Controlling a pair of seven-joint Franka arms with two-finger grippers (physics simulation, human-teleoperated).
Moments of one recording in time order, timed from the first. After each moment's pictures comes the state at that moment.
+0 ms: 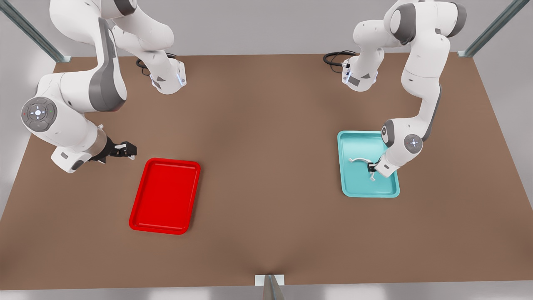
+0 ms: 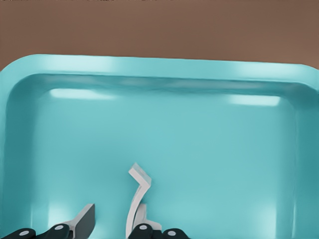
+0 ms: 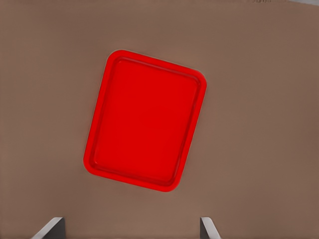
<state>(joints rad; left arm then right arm) -0.02 0.43 0.02 -2.28 -0.08 2.72 0.08 -0.01 0.21 0.13 -1.43 -0.06 1.56 -0.02</state>
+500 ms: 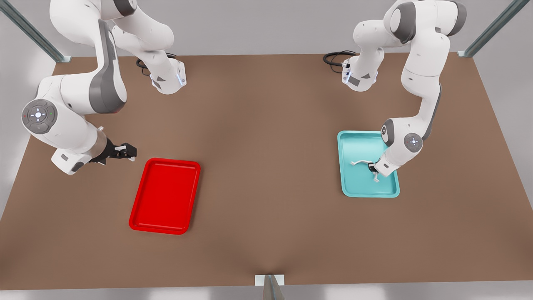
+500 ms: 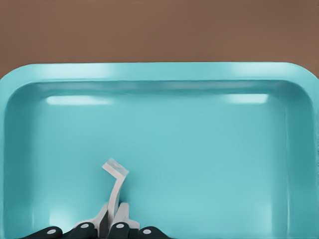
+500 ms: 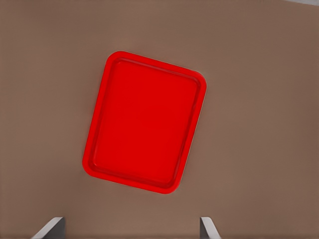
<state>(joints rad) -0.02 0.42 0.01 -2.29 -0.08 2.73 0.11 -0.01 0.21 0.13 -1.43 -0.06 1.57 -0.02</state>
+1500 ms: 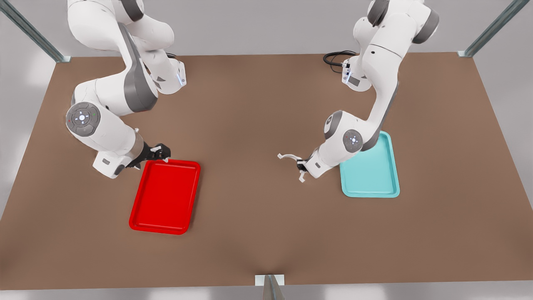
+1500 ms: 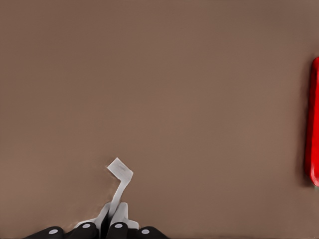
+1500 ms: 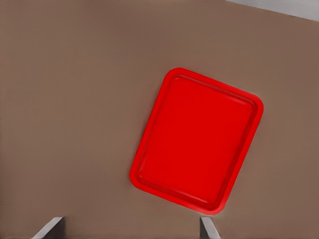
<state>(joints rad) -0.35 0.46 -0.21 -1.76 -0.33 2.34 -0.31 0.14 0.31 0.18 -1.33 -0.01 1.58 0.05</state>
